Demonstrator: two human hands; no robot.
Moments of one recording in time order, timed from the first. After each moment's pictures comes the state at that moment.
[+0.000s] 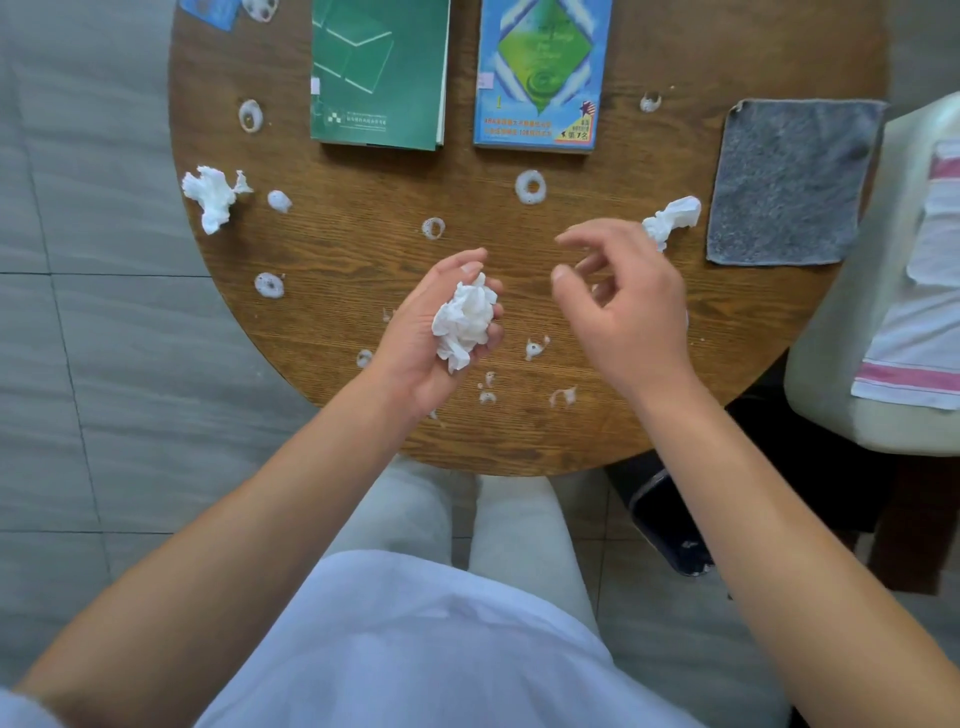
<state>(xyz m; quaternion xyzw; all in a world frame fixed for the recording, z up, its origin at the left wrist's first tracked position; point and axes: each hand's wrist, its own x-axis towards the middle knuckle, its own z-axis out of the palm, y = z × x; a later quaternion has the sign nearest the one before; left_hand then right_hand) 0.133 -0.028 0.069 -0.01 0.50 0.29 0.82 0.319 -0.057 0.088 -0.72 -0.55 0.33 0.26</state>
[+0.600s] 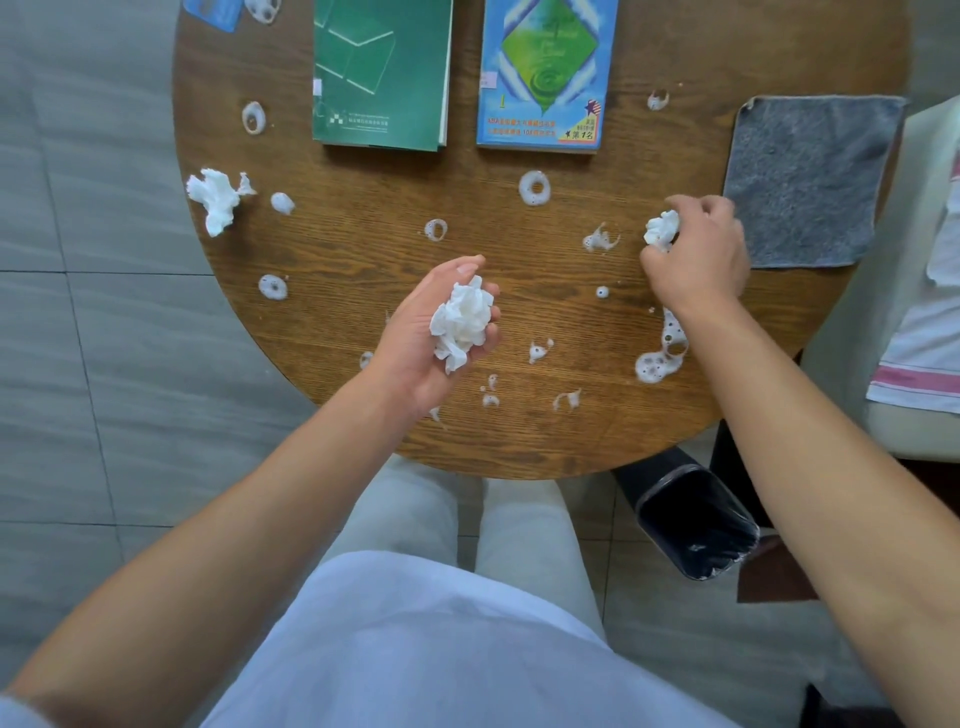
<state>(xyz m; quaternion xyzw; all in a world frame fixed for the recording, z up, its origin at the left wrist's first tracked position) 0.132 -0.022 0.062 -0.02 0.53 0.26 0.80 0.408 -0.016 -0.005 -0.85 -0.46 0.26 -0.04</state>
